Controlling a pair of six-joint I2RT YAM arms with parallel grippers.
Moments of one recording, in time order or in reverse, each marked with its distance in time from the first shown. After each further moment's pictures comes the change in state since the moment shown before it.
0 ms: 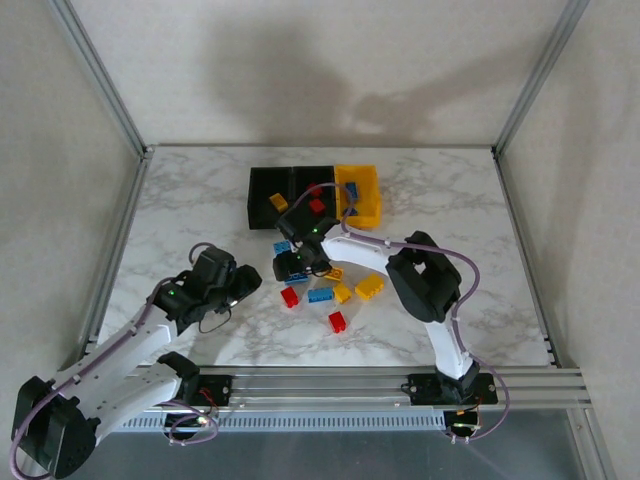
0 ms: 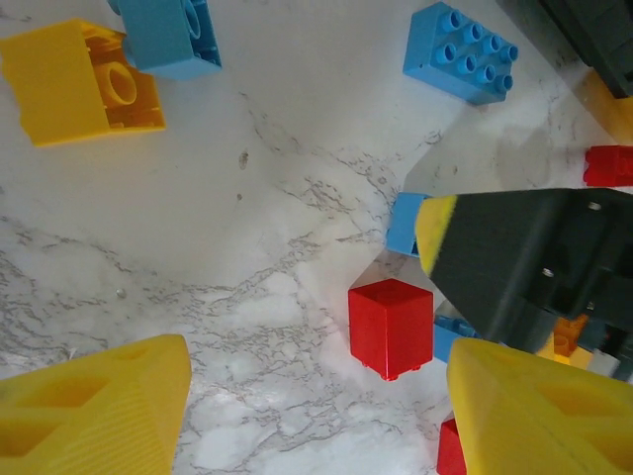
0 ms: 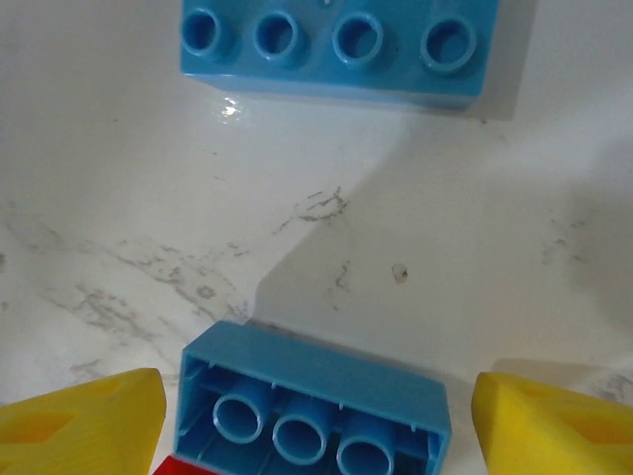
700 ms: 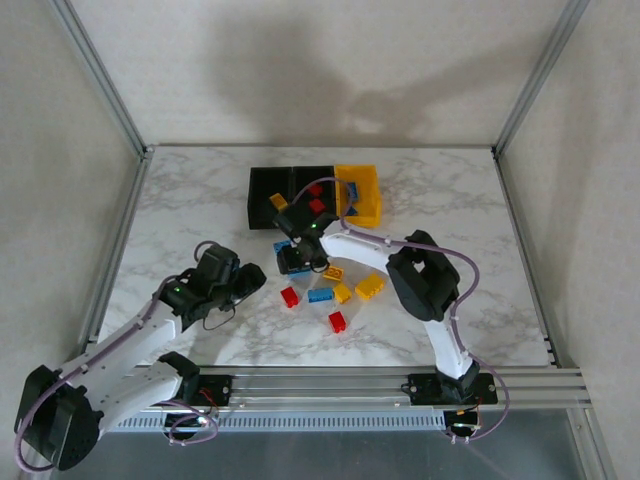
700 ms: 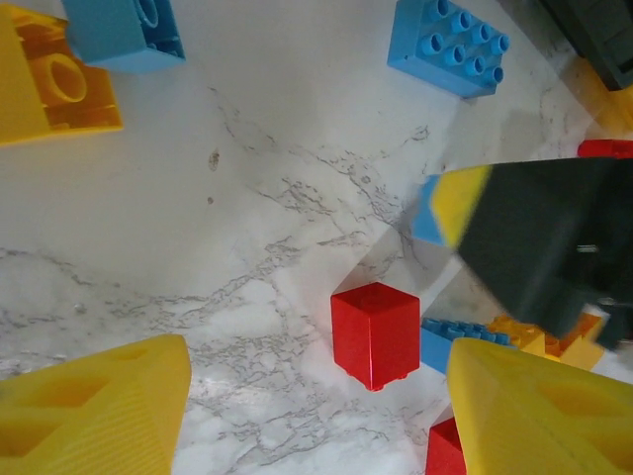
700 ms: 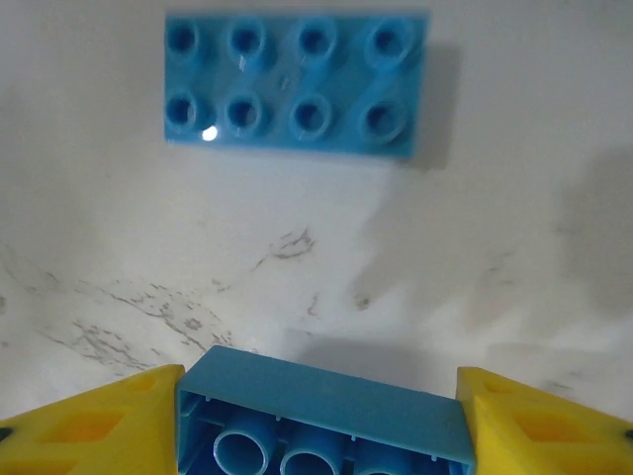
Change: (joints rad) left arm 0.000 0.074 -0.004 0.082 0.034 0.000; right arm -0.024 -0.023 0.050 -0.045 0.058 0.017
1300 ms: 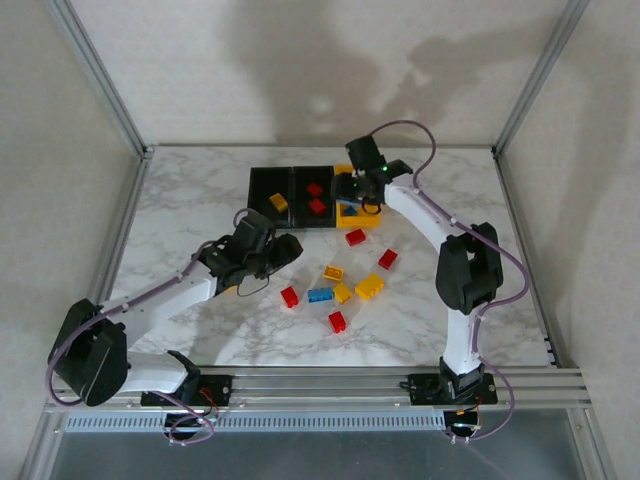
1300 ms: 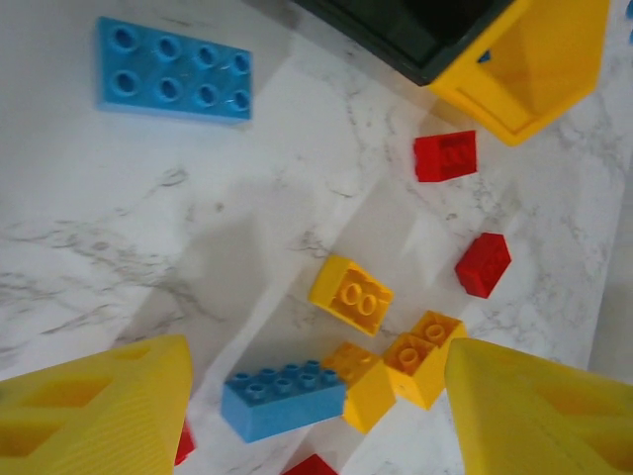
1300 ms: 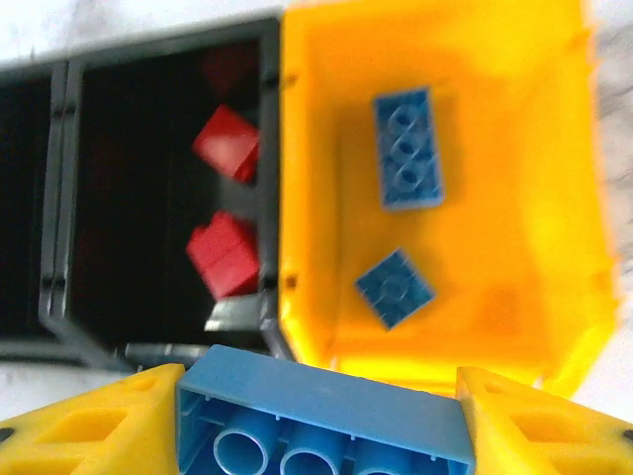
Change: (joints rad) left arm -0.123 0.364 0.288 0.191 0.023 0.011; right arm -0.389 -0.114 0.150 -0.005 0.052 -0.029
